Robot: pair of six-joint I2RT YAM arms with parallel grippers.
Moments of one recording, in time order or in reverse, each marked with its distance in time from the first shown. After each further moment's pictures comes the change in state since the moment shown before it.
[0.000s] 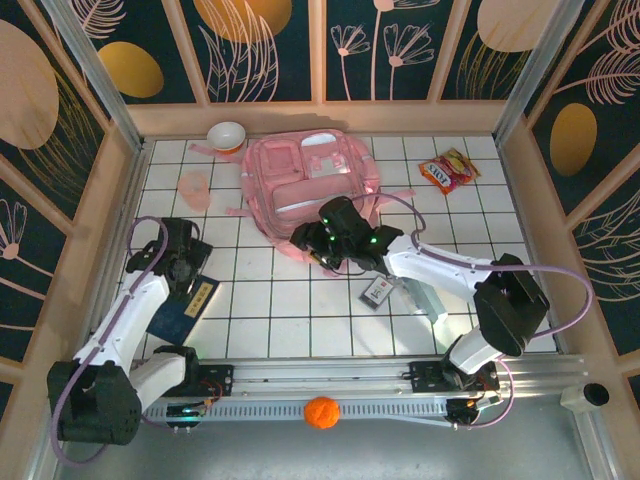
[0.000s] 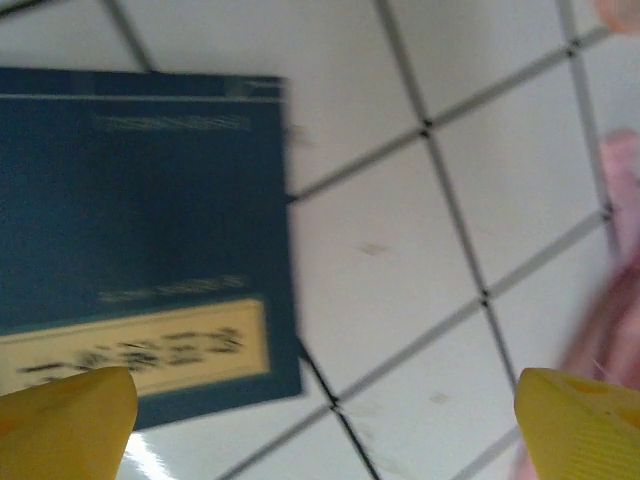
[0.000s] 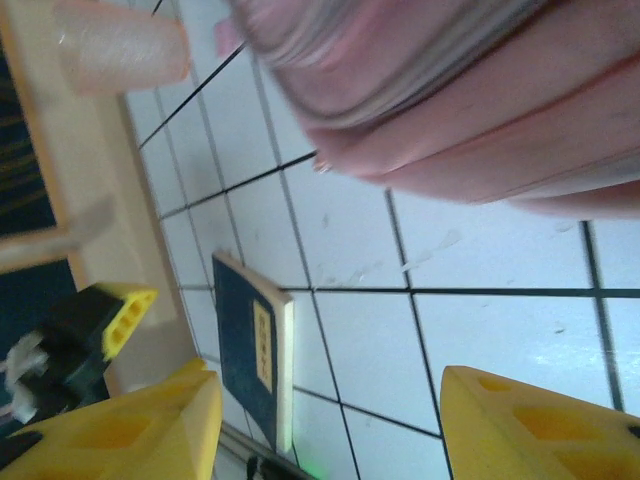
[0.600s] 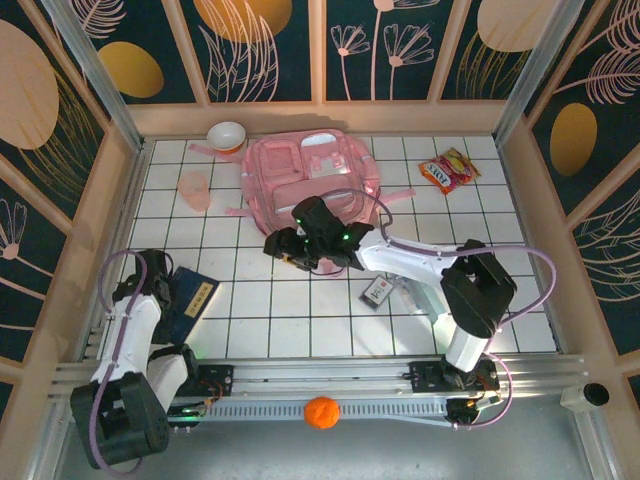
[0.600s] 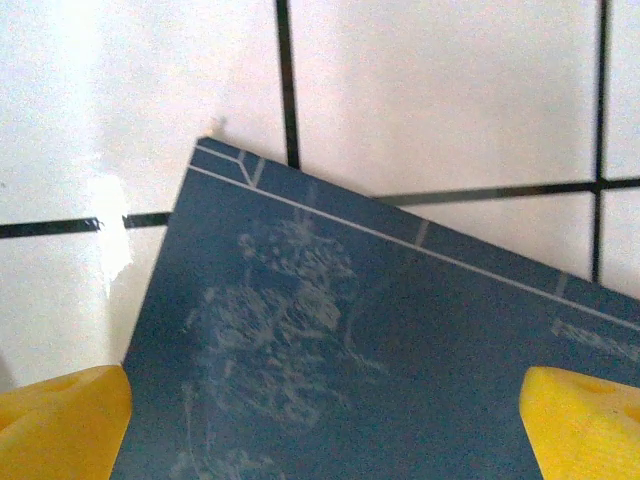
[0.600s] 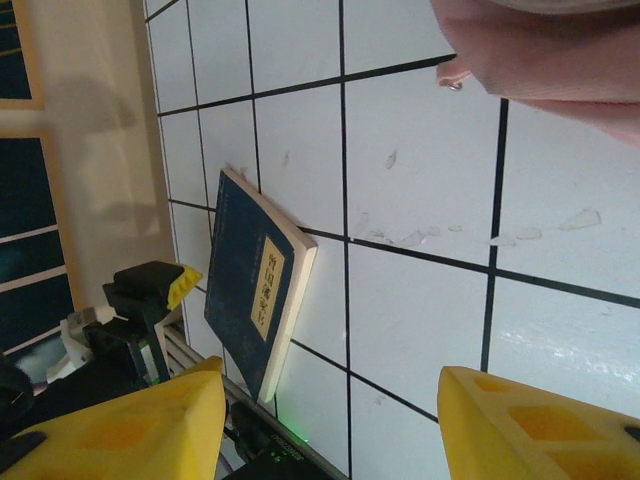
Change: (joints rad) left arm 0.302 -0.095 -0.211 -0.068 -0.140 -0.034; right arm 0.064 0.188 0.146 0.031 -0.098 -0.142
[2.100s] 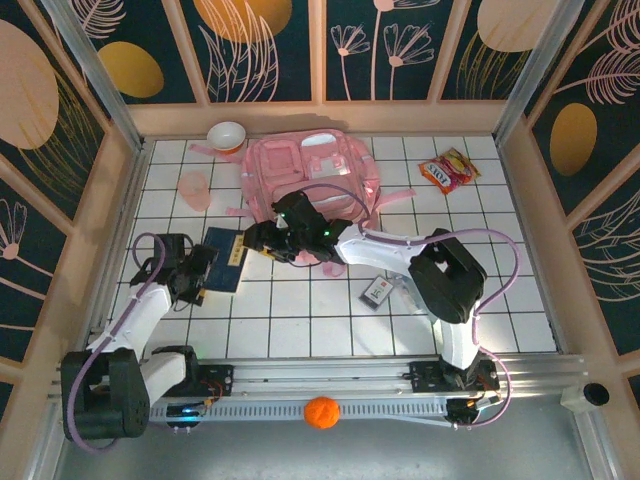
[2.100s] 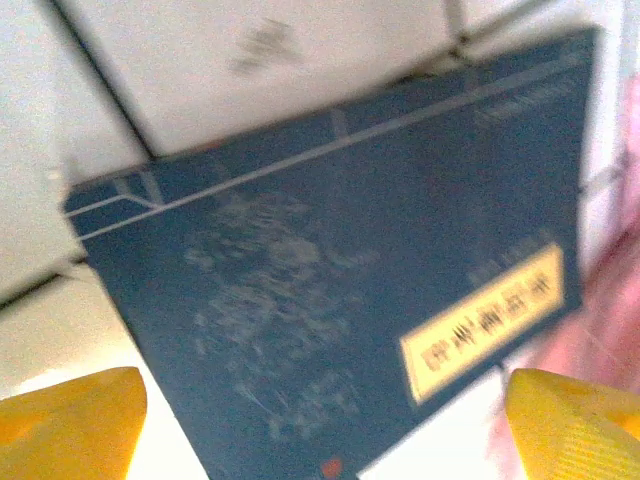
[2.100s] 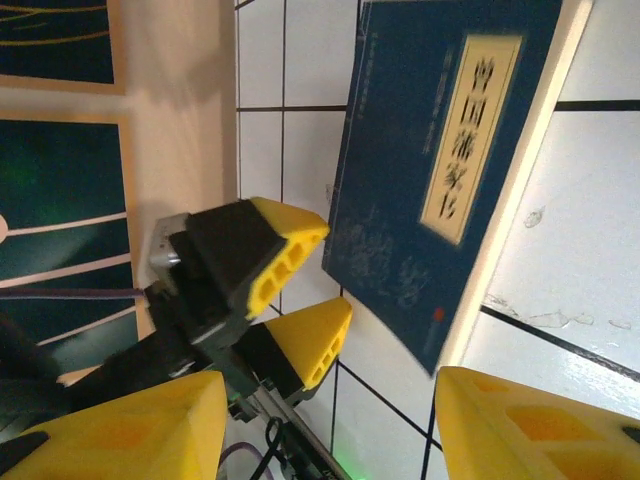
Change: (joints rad) left arm -0.206 0.121 0.015 0.436 0.463 0.076; right arm 0.006 0.172 0.115 0.186 -0.087 0.009
